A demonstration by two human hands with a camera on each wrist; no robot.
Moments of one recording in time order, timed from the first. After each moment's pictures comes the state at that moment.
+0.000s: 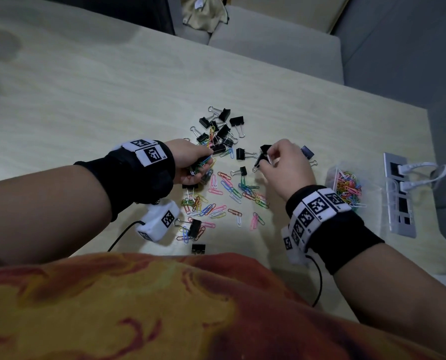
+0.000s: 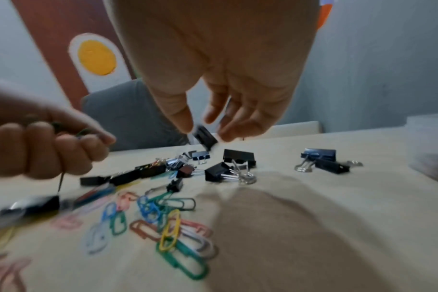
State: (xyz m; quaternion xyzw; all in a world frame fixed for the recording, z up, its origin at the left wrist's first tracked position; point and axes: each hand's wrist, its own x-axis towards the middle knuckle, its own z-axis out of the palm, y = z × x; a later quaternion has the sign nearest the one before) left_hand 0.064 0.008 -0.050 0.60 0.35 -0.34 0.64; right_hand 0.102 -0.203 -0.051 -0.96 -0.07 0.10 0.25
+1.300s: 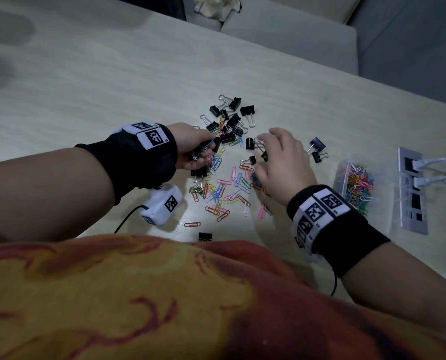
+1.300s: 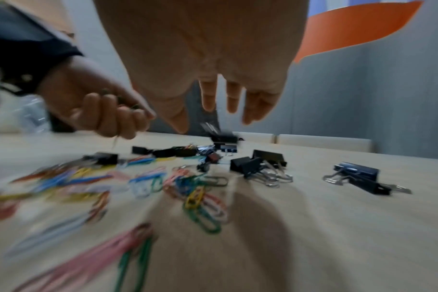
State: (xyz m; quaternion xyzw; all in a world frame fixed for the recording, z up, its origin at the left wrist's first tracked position) left_hand 0.056 0.015 -0.042 0.61 0.36 -0.31 0.63; right_hand 0.078 -0.197 -0.058 -0.95 -0.27 0.04 0.13
